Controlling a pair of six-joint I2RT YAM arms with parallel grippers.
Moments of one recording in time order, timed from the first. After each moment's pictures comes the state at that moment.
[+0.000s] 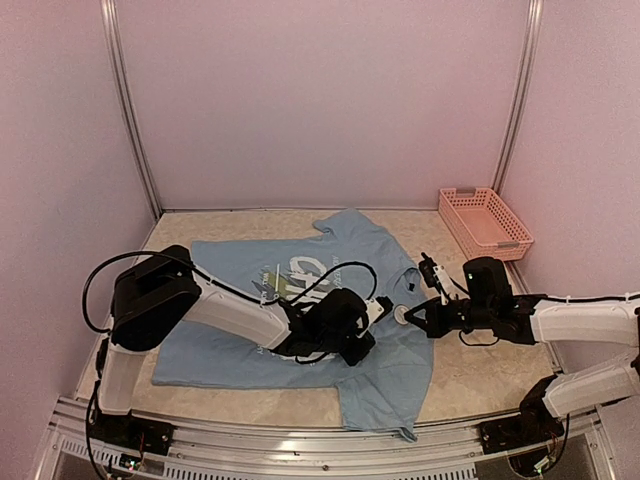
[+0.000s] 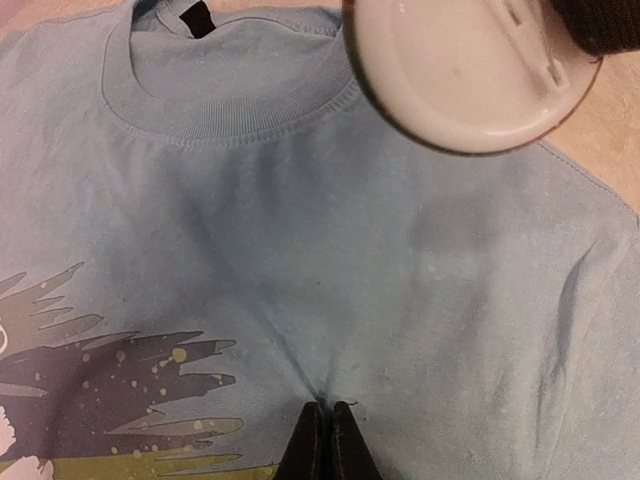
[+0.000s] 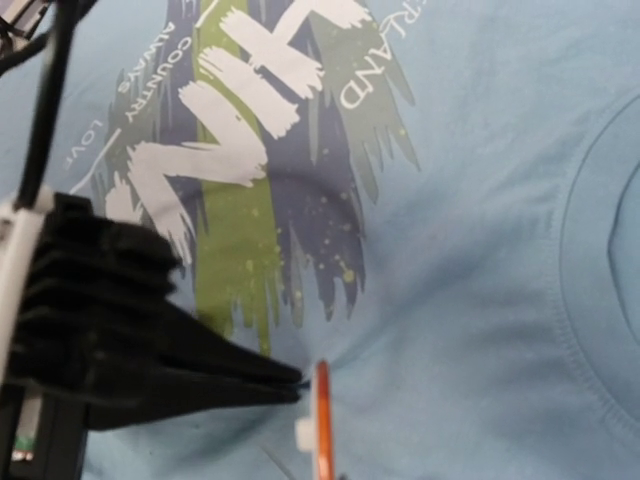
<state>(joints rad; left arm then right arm) -1.13 2.19 1.32 0.14 -0.12 -0.04 0.58 1.19 0.46 0.13 -0.34 0.27</state>
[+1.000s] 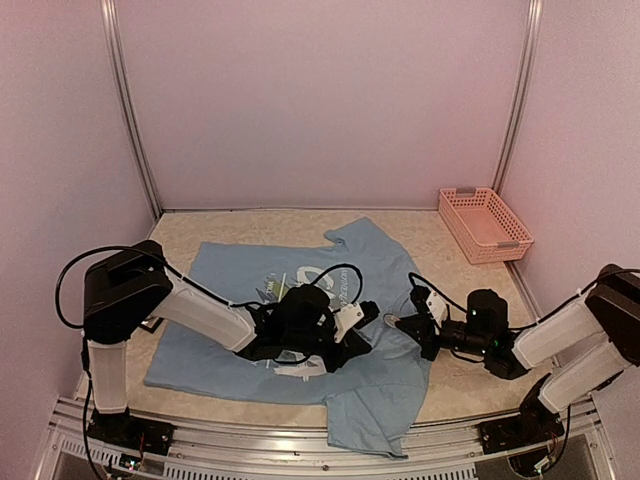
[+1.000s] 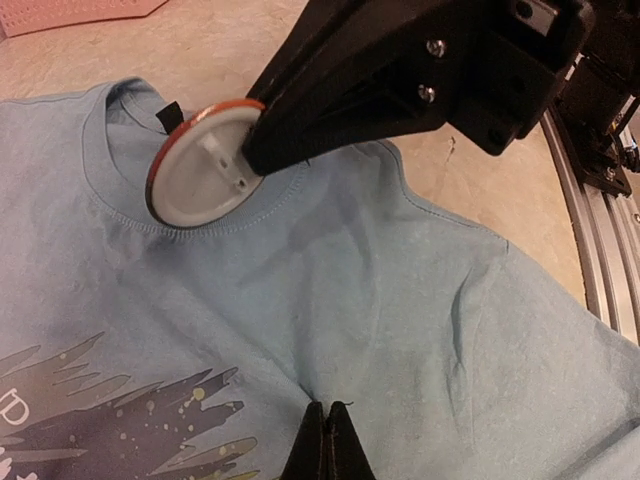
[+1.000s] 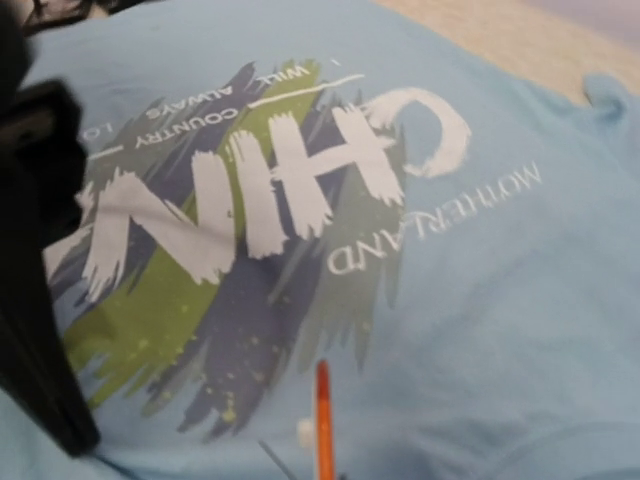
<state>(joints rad) -1.09 2.03 1.02 0.47 0.26 0.04 0.63 1.38 0.19 0.86 -0.34 -0.13</state>
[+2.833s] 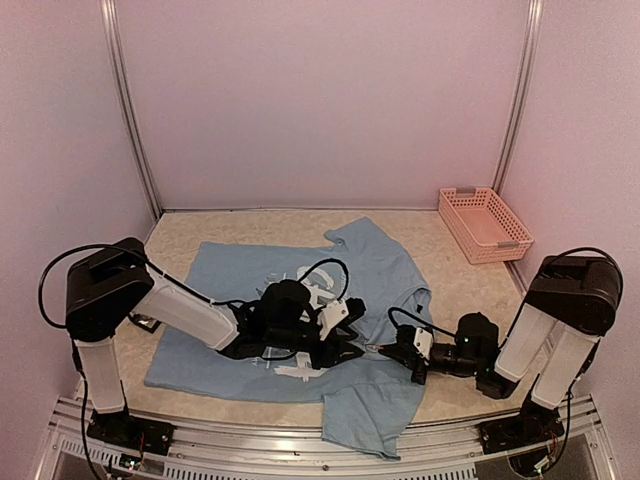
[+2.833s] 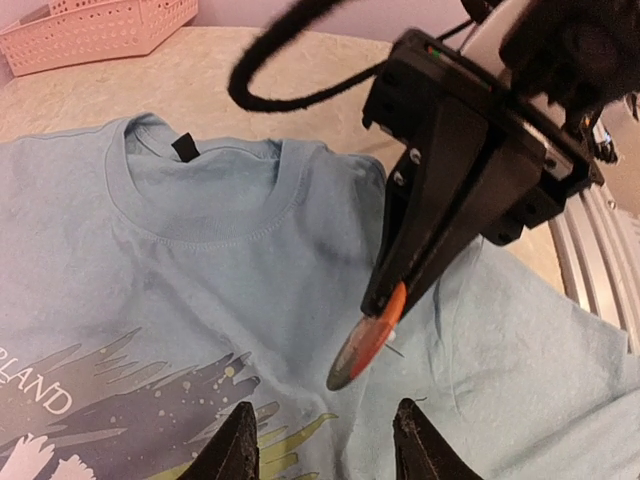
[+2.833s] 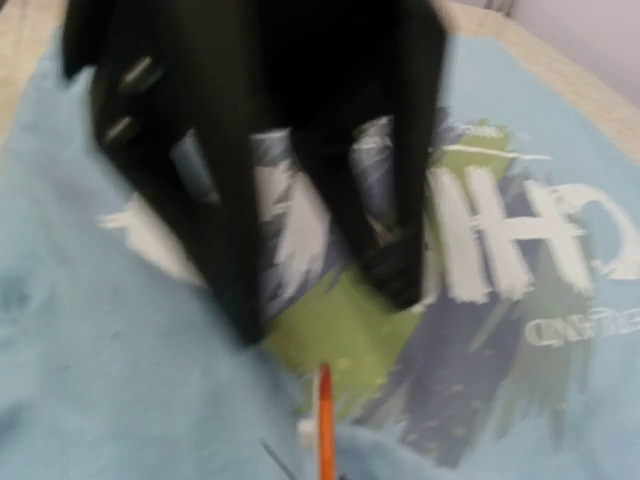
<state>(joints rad) -1.04 1.94 0.91 0.57 0.35 0.10 0.80 1.76 0.12 1.39 -0.39 -0.35</state>
